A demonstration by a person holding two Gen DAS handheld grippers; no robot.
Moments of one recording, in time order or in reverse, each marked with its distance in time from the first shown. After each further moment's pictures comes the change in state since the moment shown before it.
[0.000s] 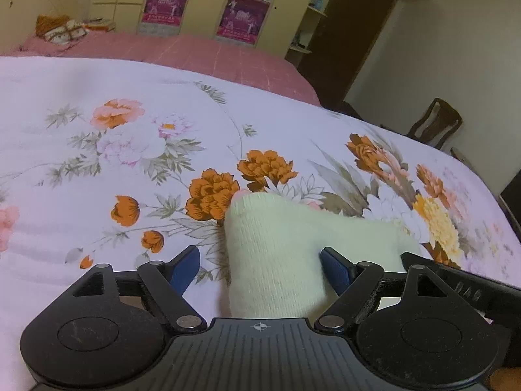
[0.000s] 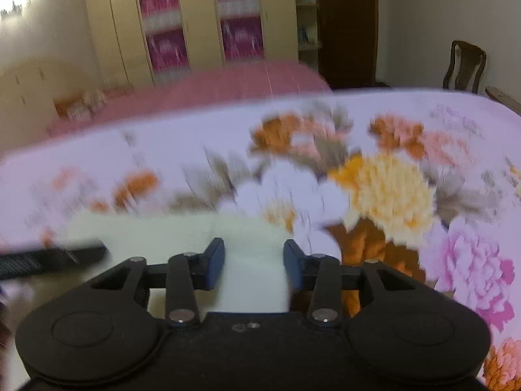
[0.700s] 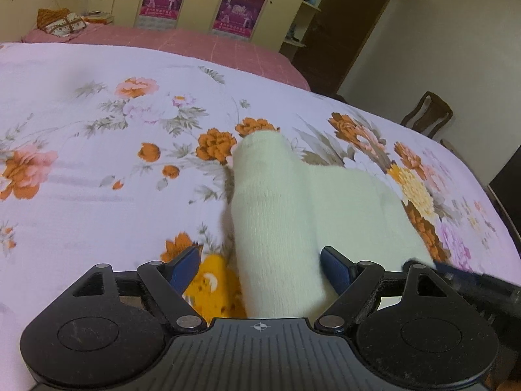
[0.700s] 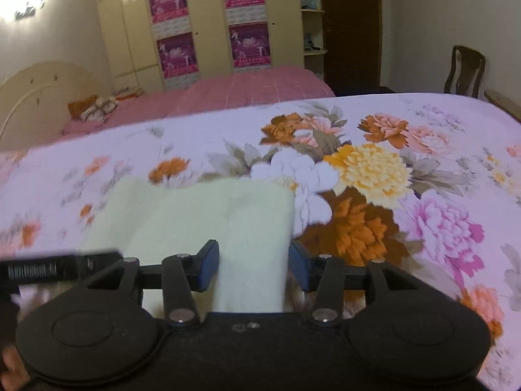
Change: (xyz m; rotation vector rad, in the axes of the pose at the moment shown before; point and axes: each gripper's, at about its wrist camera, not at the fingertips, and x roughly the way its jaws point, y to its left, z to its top) left arm -0.055 0.000 -0.049 0.008 0.023 -0.022; right arm -0.078 0.012 -0.042 -0.061 -0.018 0.027
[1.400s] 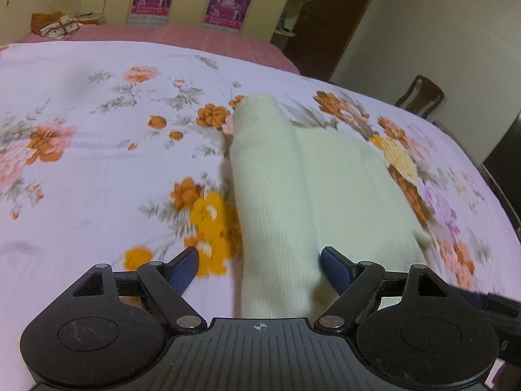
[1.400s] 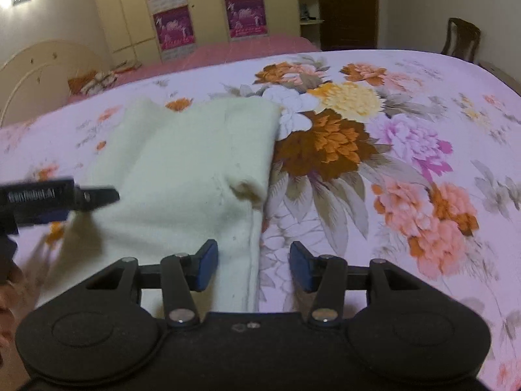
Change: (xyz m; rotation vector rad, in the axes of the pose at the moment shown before) left arm -0.044 -0.004 -0.040 0.056 0.029 -0.003; right arm -0.056 -0.008 -0.057 0.071 0.069 0.018
